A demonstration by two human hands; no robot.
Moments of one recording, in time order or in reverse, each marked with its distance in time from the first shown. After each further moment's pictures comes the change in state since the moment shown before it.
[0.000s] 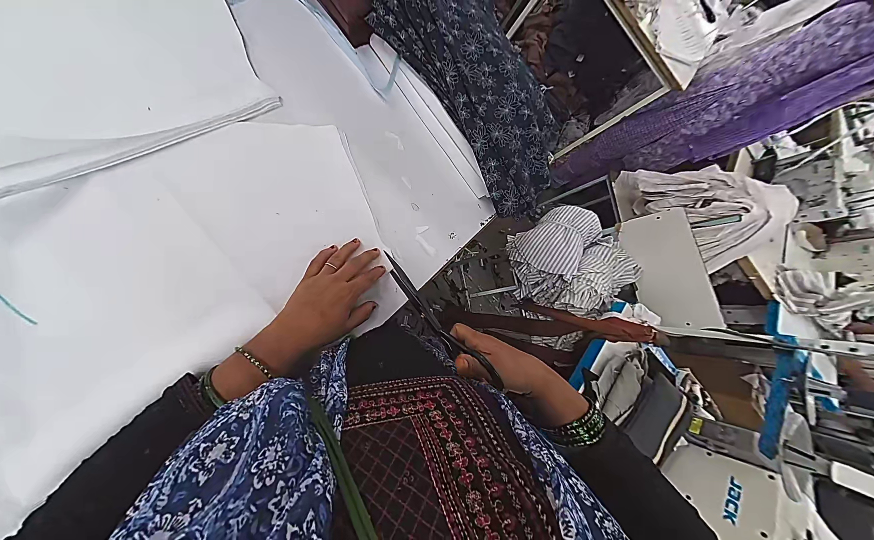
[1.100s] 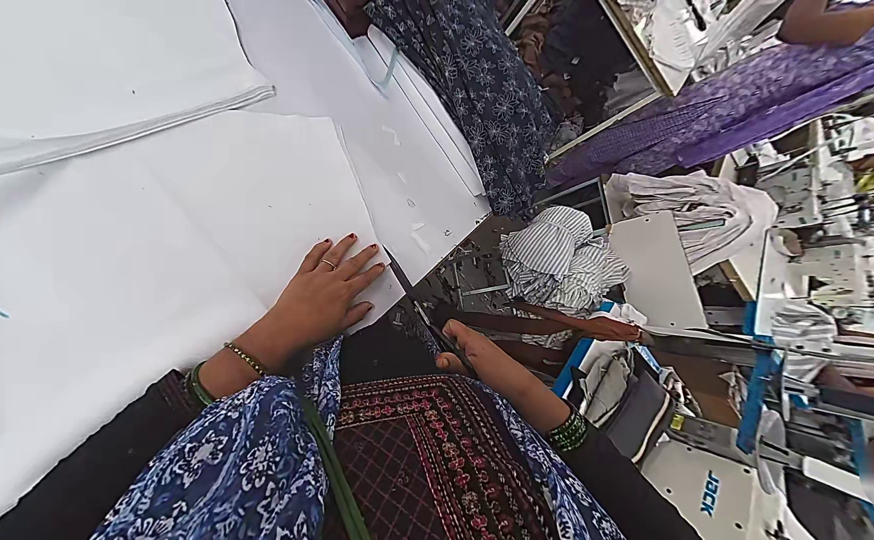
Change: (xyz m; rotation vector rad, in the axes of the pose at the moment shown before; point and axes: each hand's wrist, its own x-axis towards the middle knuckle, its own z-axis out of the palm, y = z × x) left_hand 0.001 0.003 -0.003 0.075 -0.094 0.014; right_hand 0.004 -0.007 0.015 -0.035 0.161 0.088
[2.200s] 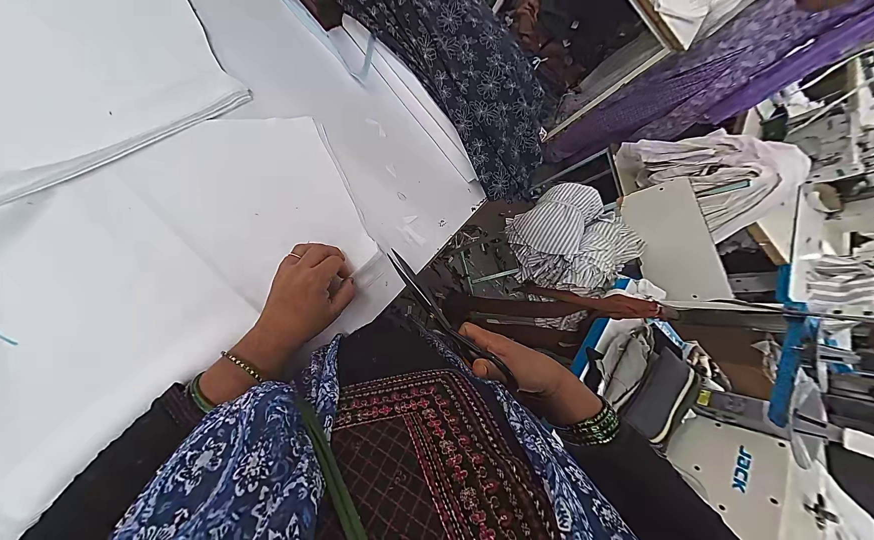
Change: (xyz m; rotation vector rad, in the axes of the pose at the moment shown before) left_hand 0.000 -0.001 0.000 -0.176 0.363 -0.141; right_hand -0.017 0.036 -0.015 0.135 -0.145 -0.205
